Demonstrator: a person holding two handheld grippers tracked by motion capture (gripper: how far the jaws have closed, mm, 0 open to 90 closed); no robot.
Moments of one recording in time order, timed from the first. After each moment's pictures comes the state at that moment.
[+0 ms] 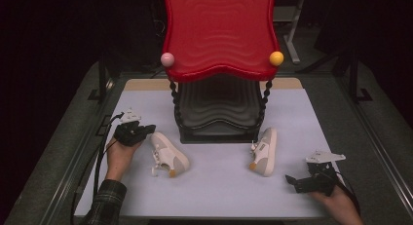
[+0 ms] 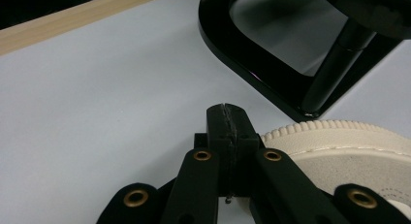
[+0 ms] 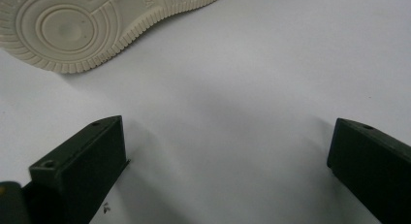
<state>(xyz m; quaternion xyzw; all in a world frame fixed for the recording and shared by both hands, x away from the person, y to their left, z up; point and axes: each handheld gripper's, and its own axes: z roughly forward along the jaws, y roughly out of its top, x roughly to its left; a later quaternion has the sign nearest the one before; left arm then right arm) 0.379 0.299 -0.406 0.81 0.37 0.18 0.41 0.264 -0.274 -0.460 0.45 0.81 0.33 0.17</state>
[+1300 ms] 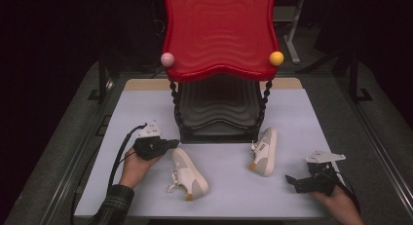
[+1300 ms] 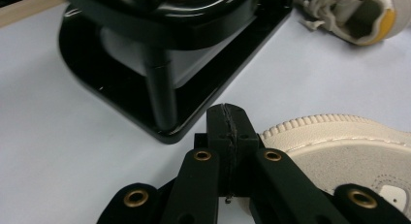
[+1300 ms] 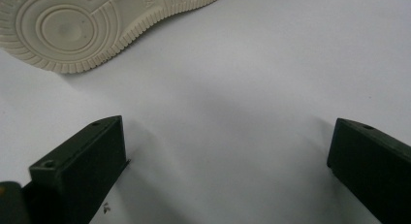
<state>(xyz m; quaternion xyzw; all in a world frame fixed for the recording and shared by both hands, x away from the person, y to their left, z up) 0.343 0.236 -0.410 0.85 0.26 0.11 0.45 0.264 -0.274 -0.460 0.45 0.81 0.33 0.17</state>
